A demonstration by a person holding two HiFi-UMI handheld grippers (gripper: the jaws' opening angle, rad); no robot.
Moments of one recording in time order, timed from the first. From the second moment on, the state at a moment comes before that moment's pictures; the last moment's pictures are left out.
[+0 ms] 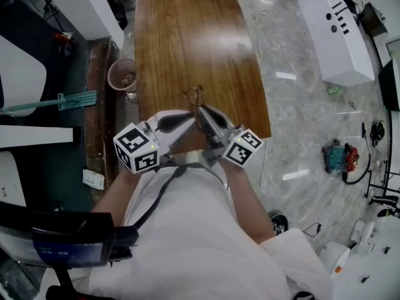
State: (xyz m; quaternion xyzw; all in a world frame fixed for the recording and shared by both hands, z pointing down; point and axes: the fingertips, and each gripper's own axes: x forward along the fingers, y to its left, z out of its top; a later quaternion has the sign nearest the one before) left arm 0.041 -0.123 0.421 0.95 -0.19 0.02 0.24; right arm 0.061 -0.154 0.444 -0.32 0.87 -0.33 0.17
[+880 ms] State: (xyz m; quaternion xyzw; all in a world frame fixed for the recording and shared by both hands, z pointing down) left arm 0.029 -0.117 0.419 0.95 -0.19 0.00 0.26; right arm 0.041 -0.142 0.444 -0.30 0.90 -0.30 0.13
